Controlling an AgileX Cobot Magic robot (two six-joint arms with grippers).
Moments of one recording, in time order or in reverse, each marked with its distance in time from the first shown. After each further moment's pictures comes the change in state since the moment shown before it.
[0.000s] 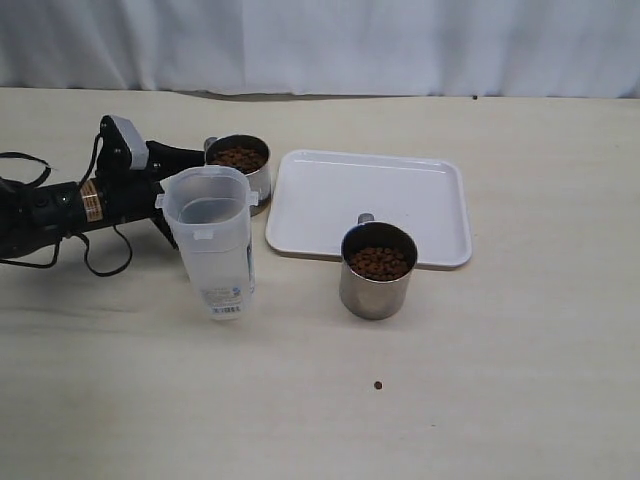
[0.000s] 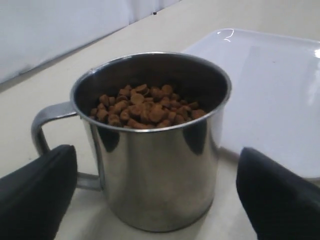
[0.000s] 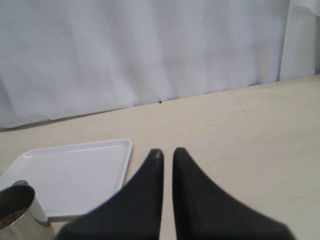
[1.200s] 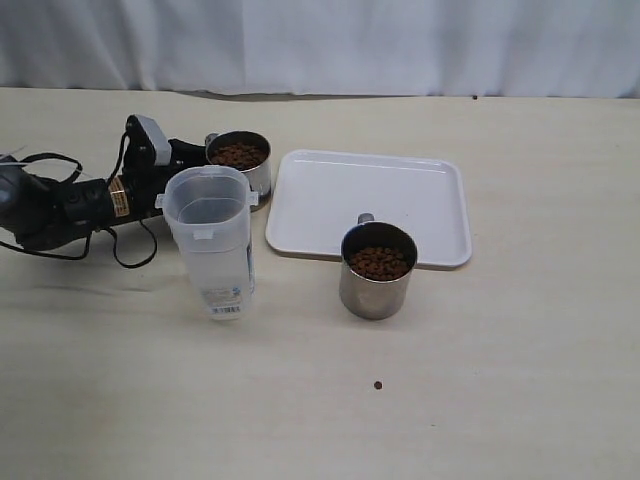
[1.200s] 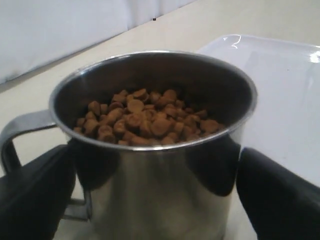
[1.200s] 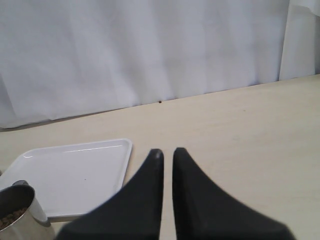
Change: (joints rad) left arm -0.048 0.106 -0.151 -0.018 -0.008 -0.054; right arm 0.000 0.000 0.000 0.000 0.000 0.000
